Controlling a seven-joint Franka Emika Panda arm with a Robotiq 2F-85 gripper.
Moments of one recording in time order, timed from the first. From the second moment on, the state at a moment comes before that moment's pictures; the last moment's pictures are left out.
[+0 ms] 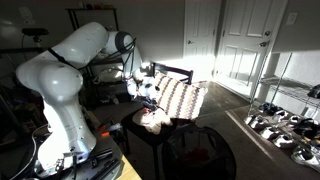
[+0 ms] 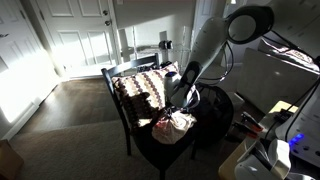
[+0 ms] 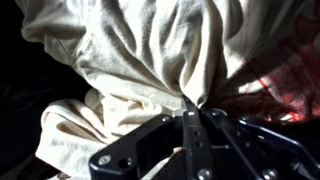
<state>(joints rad) 0.38 1.08 -0.06 -1.76 -0.08 2.85 0.44</state>
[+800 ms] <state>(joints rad) 0.44 0.71 -0.10 -2.12 -0.06 2.86 0.44</state>
